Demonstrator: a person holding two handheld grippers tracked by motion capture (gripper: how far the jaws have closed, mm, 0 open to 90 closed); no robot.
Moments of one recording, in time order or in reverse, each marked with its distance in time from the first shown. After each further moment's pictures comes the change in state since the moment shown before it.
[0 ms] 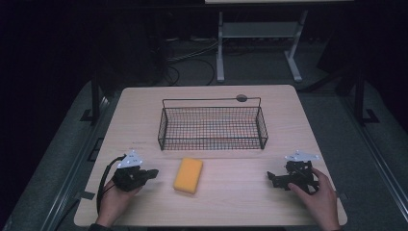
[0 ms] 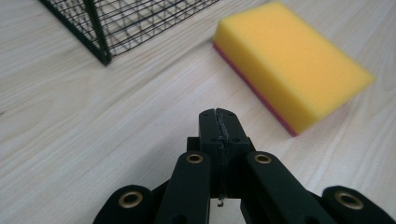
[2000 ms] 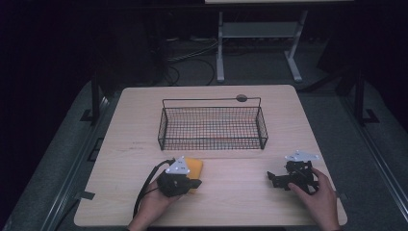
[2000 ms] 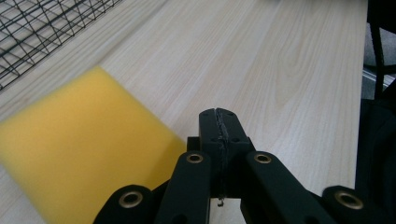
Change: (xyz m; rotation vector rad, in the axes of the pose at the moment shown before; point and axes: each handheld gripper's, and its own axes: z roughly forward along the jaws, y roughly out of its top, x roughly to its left) left arm -0.084 0.049 0.067 0.060 -0.225 0.170; right arm 0.000 0.000 0.000 0.000 0.000 0.000
